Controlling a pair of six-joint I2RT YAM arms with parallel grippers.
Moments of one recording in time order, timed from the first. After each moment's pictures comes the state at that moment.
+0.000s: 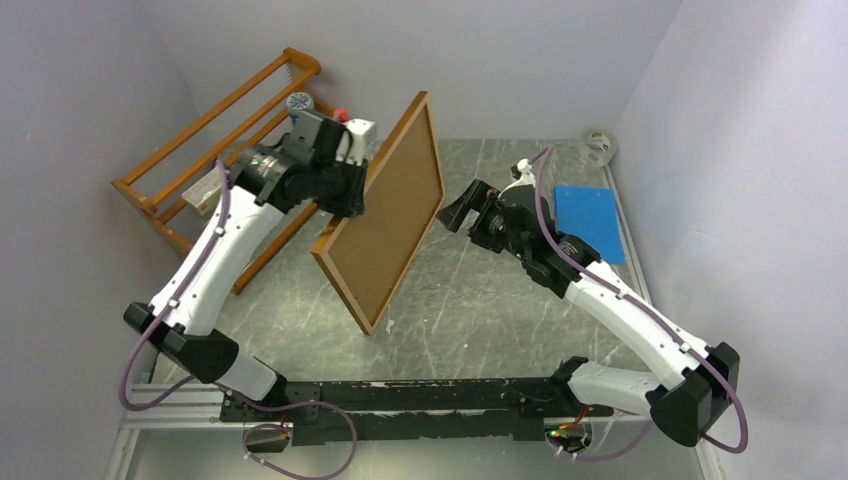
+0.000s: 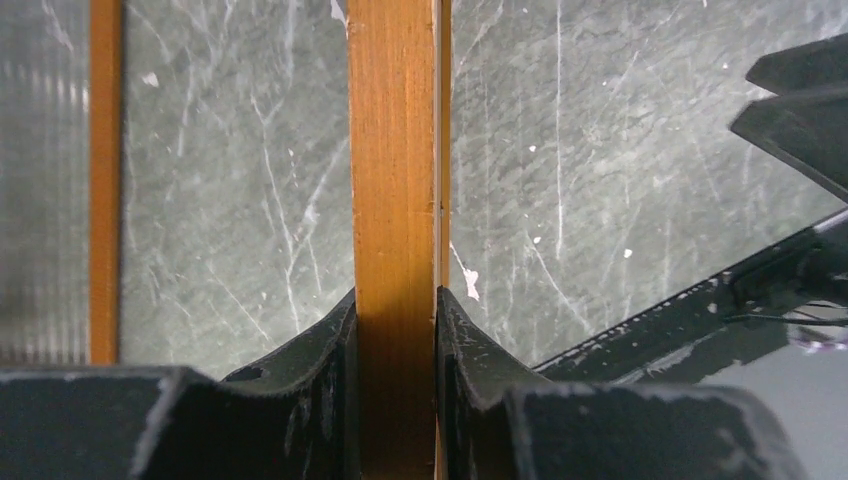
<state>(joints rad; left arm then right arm) -0.50 1.48 1.84 -1.20 0.09 -0.18 0.66 1.11 1.03 -0.35 0.12 0.89</state>
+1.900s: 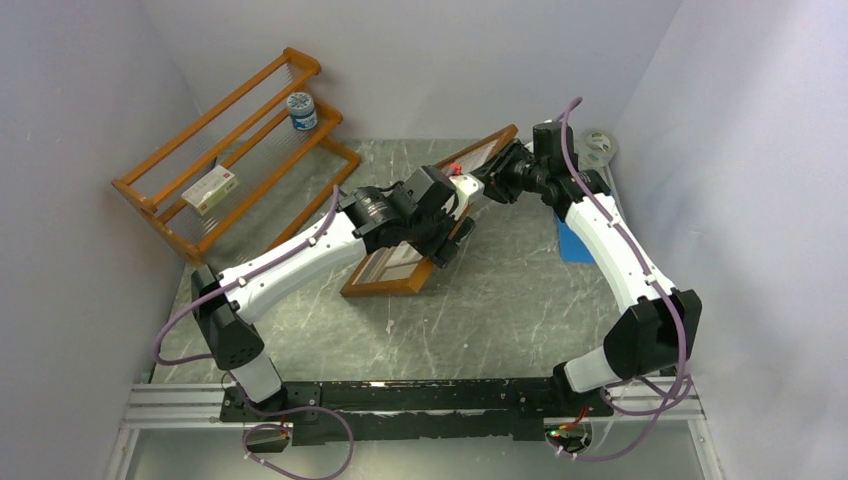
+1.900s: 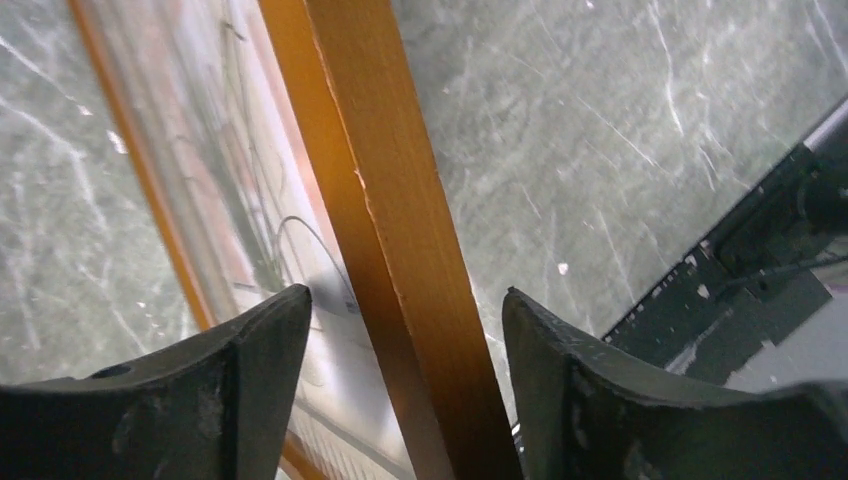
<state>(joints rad) -0.97 1.67 1.75 -0.89 -0.10 -0.15 0.26 1.46 1.41 -0.53 -0.35 1.04</state>
